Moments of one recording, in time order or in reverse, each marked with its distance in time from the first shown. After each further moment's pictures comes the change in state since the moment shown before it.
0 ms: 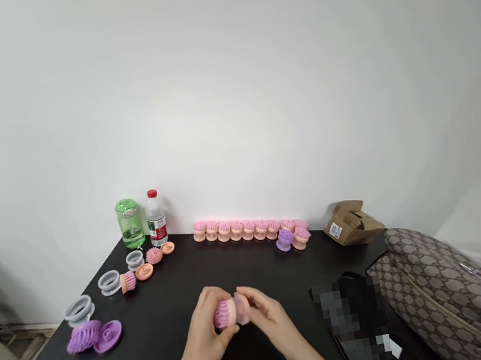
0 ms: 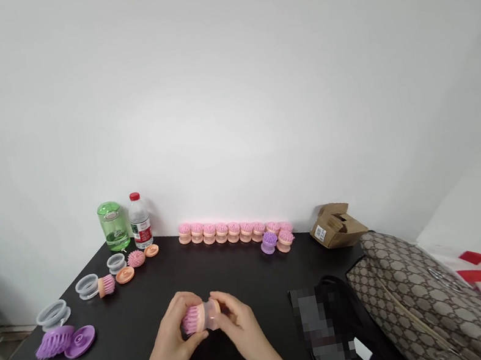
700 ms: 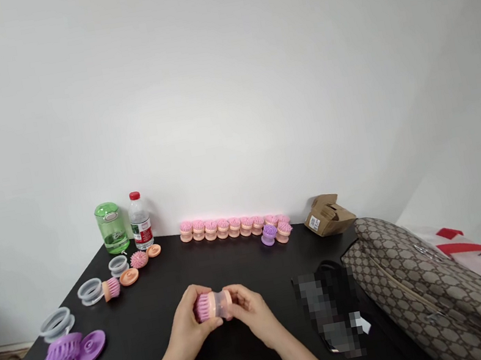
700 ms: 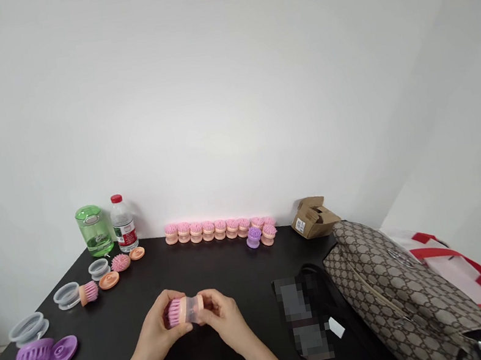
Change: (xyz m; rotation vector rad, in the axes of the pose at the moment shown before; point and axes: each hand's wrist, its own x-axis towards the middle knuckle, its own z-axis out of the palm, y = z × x) left_hand 0.009 -0.015 -0.004 -0.080 -0.026 -0.190; right_hand 0.007 0.010 0.010 0.233 -0.015 0.152
